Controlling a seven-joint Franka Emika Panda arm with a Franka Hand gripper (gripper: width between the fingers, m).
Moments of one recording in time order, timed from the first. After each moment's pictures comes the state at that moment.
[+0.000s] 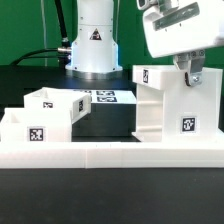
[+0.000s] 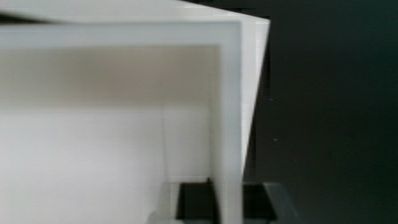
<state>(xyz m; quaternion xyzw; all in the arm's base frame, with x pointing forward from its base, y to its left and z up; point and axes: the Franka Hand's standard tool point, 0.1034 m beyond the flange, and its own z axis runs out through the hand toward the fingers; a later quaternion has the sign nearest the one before) 0.633 0.094 0.109 -0.75 0.65 -0.02 0.14</state>
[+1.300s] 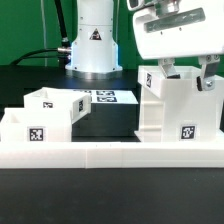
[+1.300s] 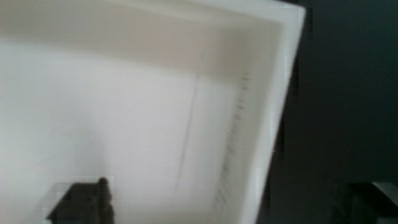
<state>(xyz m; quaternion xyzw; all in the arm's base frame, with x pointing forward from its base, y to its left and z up) 0.637 0.085 0.118 -0.83 0.54 -0.01 0.13</state>
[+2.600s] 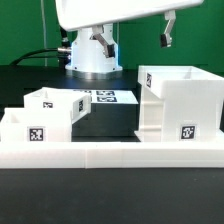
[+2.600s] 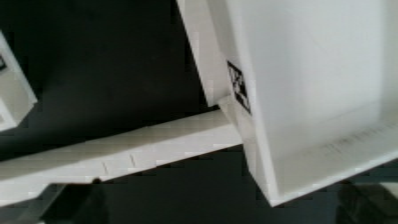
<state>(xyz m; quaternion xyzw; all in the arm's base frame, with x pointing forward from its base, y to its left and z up) 0.603 0.016 0.149 -0.99 0.06 -0.06 0.11</state>
